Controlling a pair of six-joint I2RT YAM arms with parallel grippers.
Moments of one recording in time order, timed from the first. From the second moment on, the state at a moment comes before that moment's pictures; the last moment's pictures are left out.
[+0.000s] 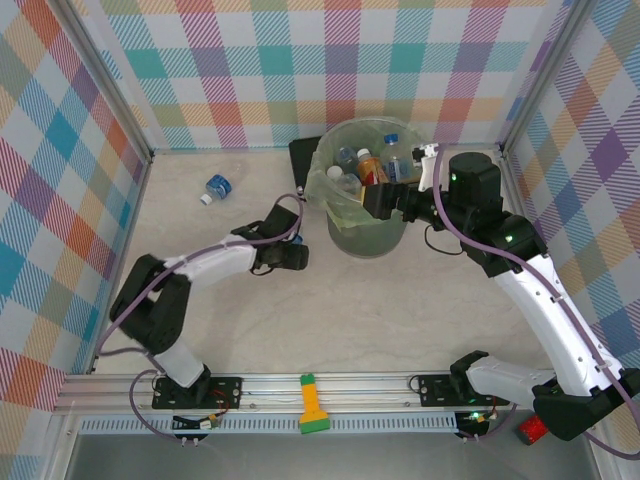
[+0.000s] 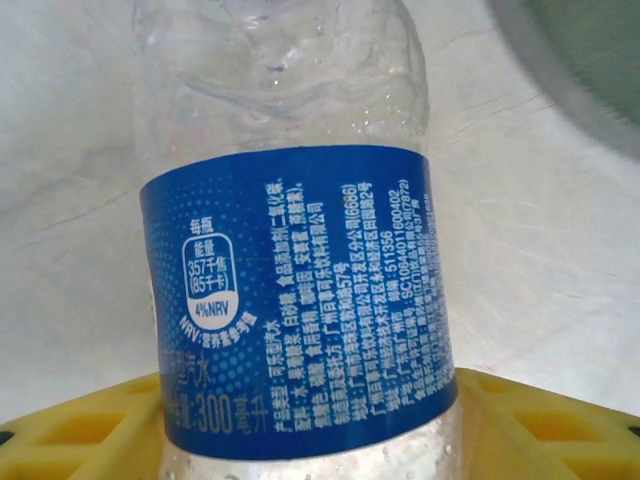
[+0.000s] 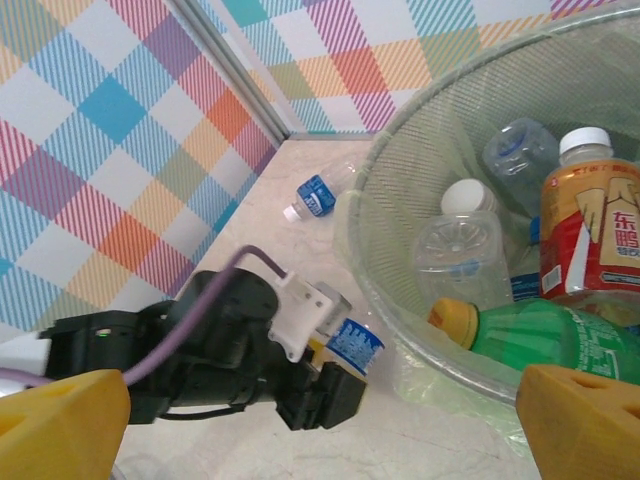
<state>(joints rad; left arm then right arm) -0.57 1.59 1.02 -0.45 -0.07 -0.36 0.51 1.11 1.40 -0.65 -0.30 0.40</state>
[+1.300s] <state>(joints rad) -0.86 0.97 1.06 -0.54 -0.09 -0.24 0.60 1.50 1.60 -0.52 -0.68 0.58</state>
